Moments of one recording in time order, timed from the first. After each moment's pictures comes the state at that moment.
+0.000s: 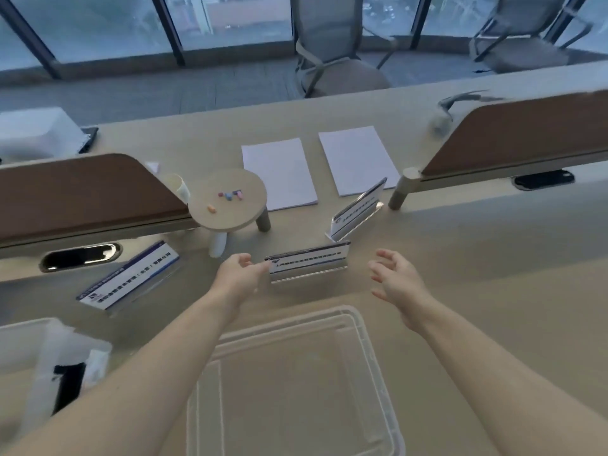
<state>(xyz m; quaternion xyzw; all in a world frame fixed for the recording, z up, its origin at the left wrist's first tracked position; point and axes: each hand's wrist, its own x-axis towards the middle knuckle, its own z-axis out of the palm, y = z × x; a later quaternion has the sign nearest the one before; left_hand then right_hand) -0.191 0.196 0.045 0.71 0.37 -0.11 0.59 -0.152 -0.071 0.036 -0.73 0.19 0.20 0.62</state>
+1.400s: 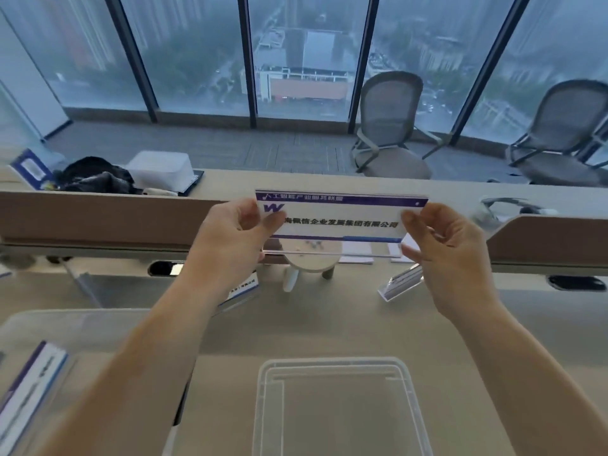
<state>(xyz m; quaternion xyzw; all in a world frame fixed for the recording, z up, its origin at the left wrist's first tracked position) -0.312 0.311 0.304 0.78 0.19 0.12 0.59 -0.231 0.069 0.297 -0.72 -0.10 -0.02 0.69</state>
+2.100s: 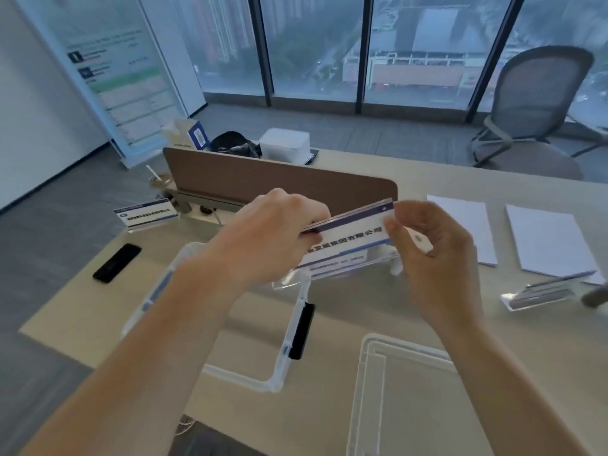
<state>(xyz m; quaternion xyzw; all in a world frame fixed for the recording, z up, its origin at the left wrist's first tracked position) -0.456 0.402 0.334 0.98 0.11 0.06 0.12 -0.348 0.226 0.267 -0.74 -0.24 0.01 0.63</state>
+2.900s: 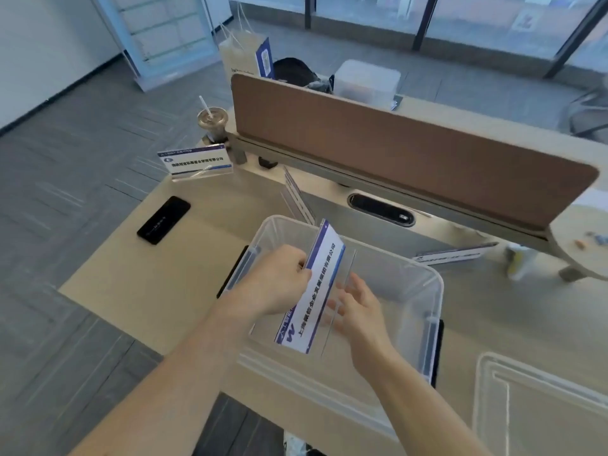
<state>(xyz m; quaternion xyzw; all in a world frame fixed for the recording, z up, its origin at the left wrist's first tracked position) -0.545 0.669 0.142 0.83 0.36 -0.12 0.41 -0.481 0.527 0.084 -0.67 0.02 0.43 0.60</state>
